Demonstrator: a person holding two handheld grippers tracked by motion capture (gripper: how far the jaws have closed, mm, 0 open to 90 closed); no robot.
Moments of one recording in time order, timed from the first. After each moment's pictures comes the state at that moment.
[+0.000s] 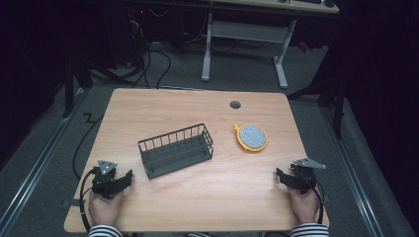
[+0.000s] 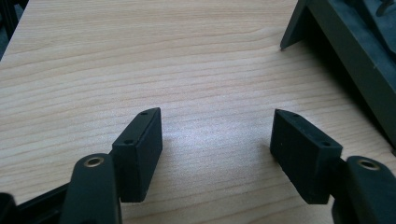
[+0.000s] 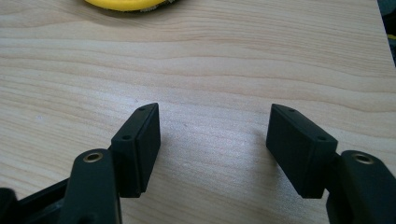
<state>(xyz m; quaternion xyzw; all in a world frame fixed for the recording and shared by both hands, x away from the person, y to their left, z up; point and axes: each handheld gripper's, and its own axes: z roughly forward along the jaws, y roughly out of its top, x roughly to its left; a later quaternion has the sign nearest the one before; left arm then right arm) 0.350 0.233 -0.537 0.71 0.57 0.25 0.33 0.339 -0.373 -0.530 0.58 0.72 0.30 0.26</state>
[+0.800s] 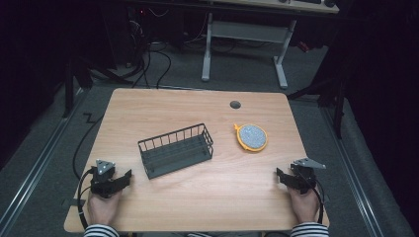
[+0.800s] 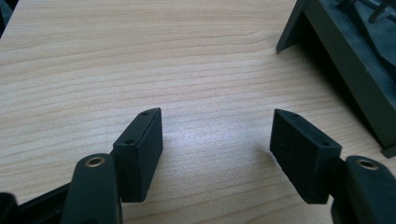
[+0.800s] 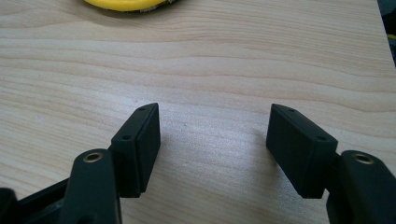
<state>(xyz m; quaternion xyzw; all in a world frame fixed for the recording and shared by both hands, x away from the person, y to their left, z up) 0.351 0.240 -0.536 0.71 0.57 0.23 0.34 0.339 -0.373 -0.529 0.58 0.71 0.30 0.25</state>
